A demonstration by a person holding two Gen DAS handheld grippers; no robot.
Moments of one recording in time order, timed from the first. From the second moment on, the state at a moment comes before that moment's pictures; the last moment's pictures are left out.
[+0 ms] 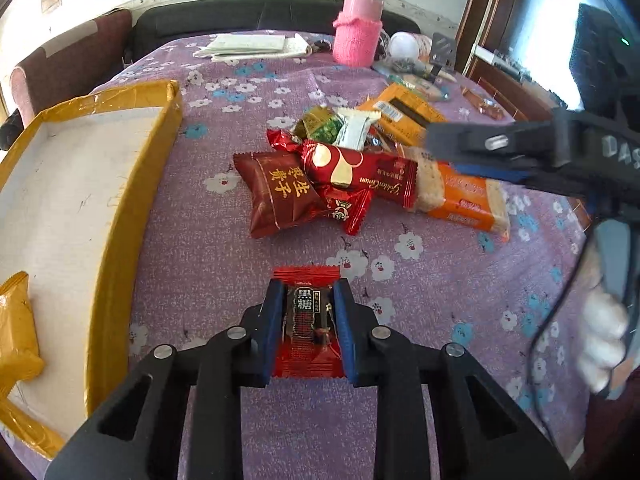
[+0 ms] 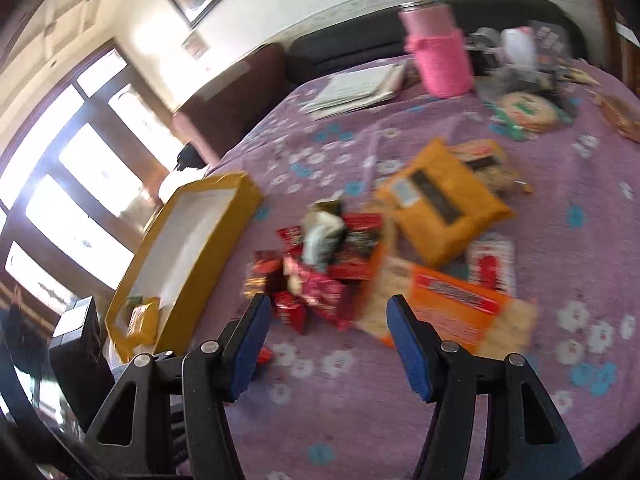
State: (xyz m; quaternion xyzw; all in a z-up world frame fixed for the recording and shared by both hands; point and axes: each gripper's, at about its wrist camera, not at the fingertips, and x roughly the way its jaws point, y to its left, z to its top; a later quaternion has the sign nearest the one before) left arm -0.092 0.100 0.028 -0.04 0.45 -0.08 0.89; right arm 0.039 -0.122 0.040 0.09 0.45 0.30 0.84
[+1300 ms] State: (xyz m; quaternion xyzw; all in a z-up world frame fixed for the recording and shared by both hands) left arm -0.117 0.332 0.080 -0.22 0.36 0.04 0.91; right arm -0.001 0.070 0.073 0.04 0.45 0.40 0.79
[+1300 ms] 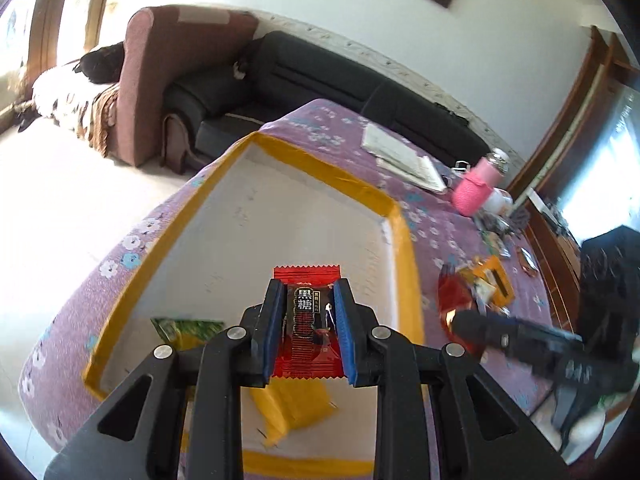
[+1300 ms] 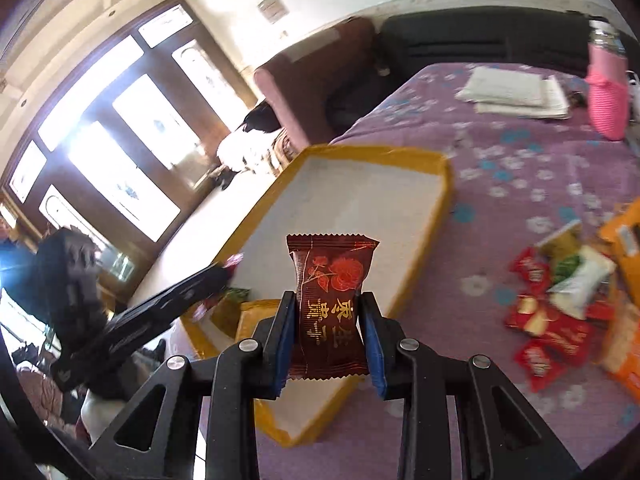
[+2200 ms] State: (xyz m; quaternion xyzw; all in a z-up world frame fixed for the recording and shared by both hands) left arm -0.155 0.309 0.126 -0.26 0.31 0.02 0.91; right arm -0.005 0.100 0.063 0.04 0.45 0.41 0.79
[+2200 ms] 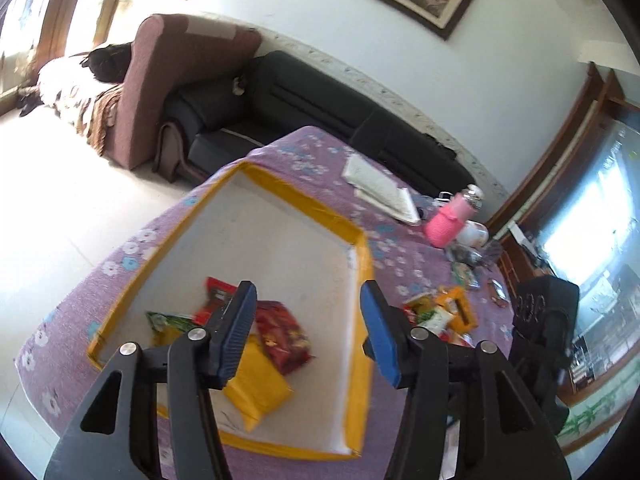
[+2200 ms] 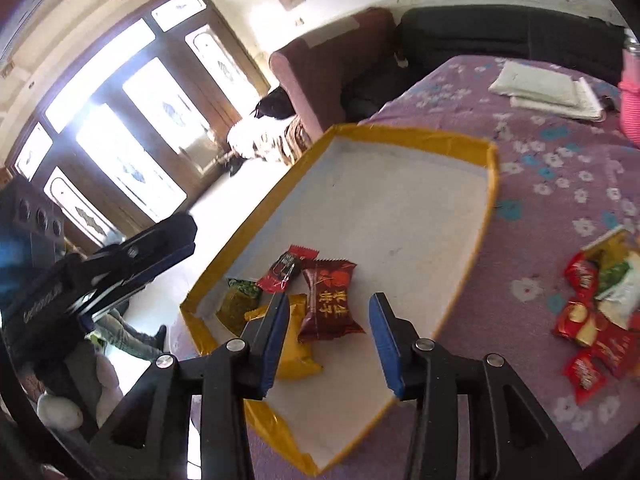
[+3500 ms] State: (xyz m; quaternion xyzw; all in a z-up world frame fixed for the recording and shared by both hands) left arm -0.092 0.157 0.088 -0.20 0.40 -0.09 0.89; right arm 0.054 -0.161 0.011 0.10 0.49 0.29 0.81
